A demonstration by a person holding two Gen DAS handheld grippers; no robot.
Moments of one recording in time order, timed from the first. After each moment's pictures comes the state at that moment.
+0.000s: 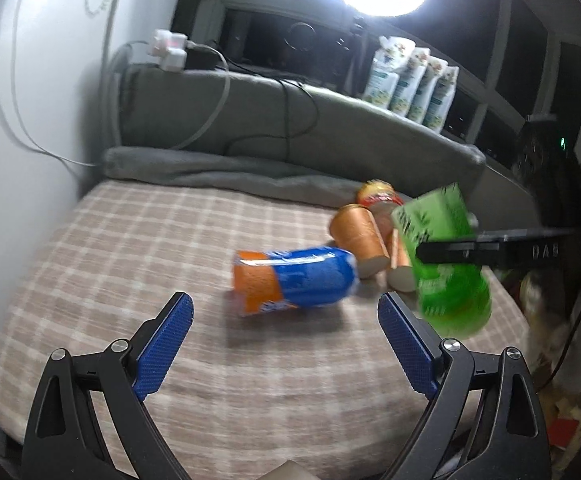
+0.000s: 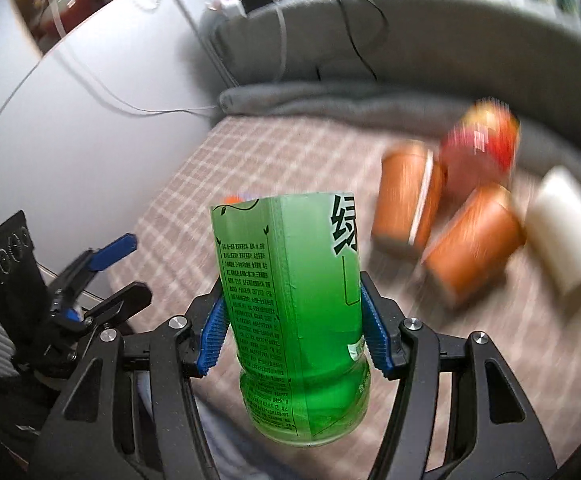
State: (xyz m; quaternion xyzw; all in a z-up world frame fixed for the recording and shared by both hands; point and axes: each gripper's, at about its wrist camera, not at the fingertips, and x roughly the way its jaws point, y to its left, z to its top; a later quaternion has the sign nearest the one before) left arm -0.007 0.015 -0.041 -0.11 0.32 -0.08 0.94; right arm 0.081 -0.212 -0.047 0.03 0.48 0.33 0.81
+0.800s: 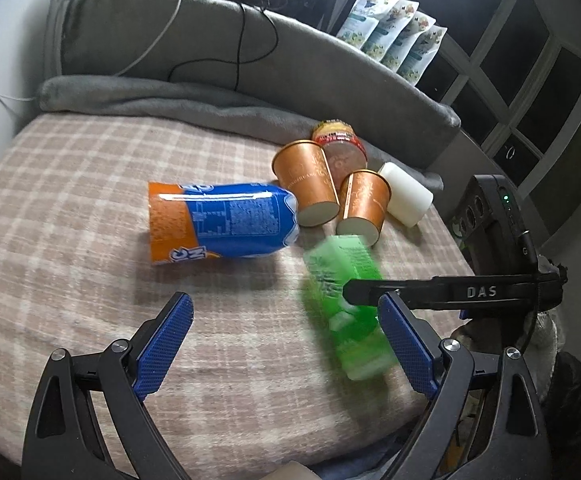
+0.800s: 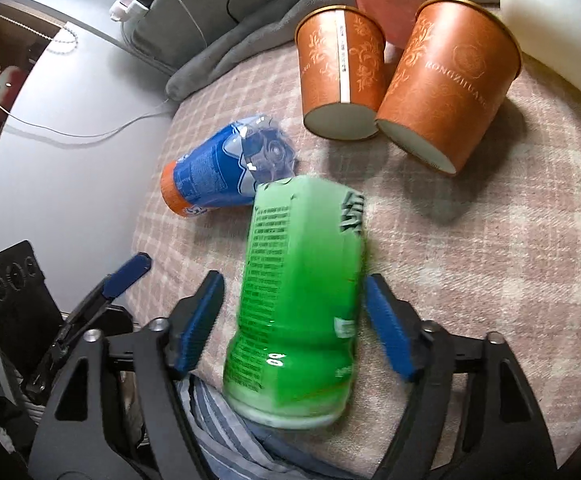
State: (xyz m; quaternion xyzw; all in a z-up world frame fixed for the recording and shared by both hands) left arm 0.022 -0.018 -0.071 -0.16 0.41 -0.16 0.88; right arm 0.084 -0.258 -0.131 0.18 0.56 0.29 0.75
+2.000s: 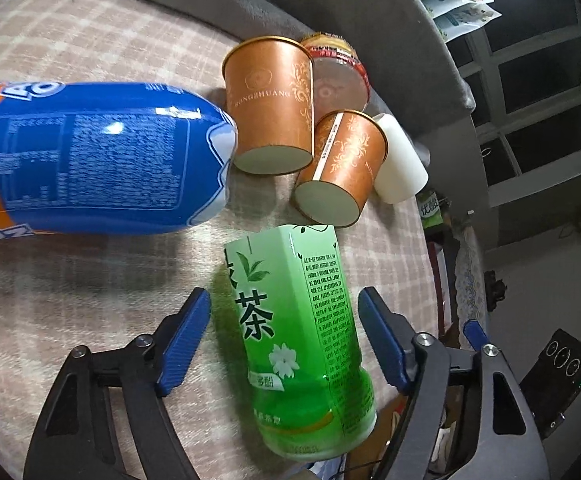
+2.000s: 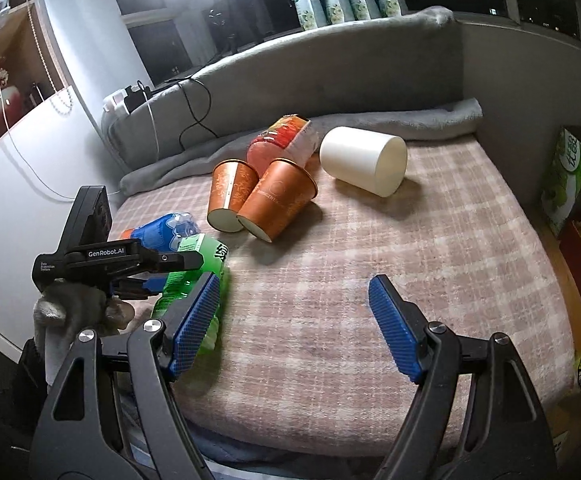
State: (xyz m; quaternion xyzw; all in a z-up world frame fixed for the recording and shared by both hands) left arm 0.100 -0.060 -0.131 -0.28 0.54 -0.23 0.76; right arm -0.028 -0.361 -0.053 0.11 0.37 0.12 0.92
